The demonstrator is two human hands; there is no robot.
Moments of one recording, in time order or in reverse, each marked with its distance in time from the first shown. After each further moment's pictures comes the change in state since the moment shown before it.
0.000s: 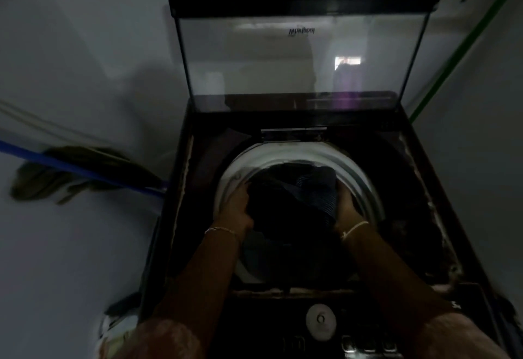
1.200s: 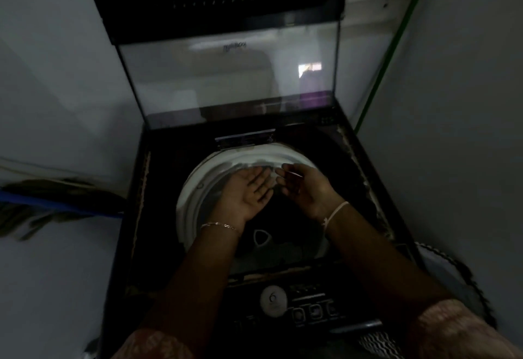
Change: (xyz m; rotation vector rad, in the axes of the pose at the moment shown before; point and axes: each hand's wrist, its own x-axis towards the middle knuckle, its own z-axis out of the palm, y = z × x) left_hand -0.018 -0.031 0.080 0.038 -0.188 -0.028; right_hand -0.029 -0.040 -0.034 -0.177 -0.159 -0.102
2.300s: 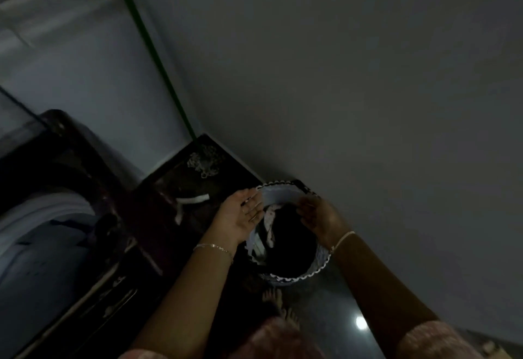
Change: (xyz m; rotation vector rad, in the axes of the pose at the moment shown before) left_hand 0.037 -0.368 0.243 0.544 -0.106 -0.375; right_hand -0.167 0.065 -0.463 0.421 0.616 -0.067
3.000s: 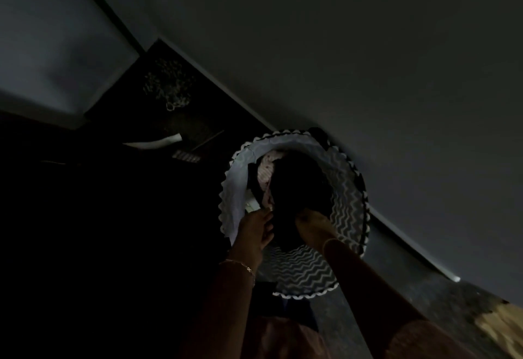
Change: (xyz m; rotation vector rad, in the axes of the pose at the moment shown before) left_hand 0.247 -0.150 -0.074 0.215 0.304 -0.299; right_hand 0.231 0.165 -0.047 -1.179 0.041 0.216
